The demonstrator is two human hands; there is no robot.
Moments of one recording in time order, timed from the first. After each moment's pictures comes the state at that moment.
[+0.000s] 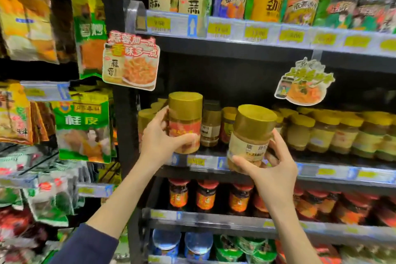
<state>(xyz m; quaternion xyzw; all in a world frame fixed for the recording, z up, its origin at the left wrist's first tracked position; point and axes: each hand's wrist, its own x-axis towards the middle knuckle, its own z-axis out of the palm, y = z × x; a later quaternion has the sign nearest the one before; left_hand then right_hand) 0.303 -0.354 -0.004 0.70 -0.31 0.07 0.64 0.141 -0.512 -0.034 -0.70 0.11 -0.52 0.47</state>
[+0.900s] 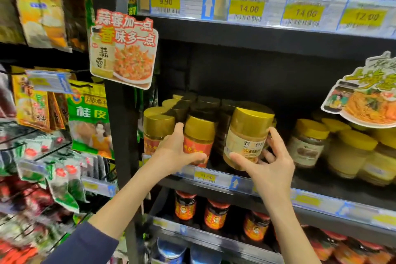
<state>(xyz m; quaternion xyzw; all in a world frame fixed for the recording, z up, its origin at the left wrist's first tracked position) 0.349 -0.384 -0.029 0.86 -0.29 0.01 0.41 0.229 -0.556 -0.044 -0.72 0.05 -0.44 0.54</state>
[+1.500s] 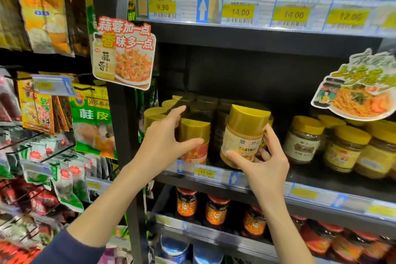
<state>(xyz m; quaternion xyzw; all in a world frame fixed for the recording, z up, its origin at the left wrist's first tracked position) 0.308 -0.360 0.009 0.83 -0.33 0.16 0.41 0.223 -0.545 -0.043 -0.73 0.05 -0.46 0.51</state>
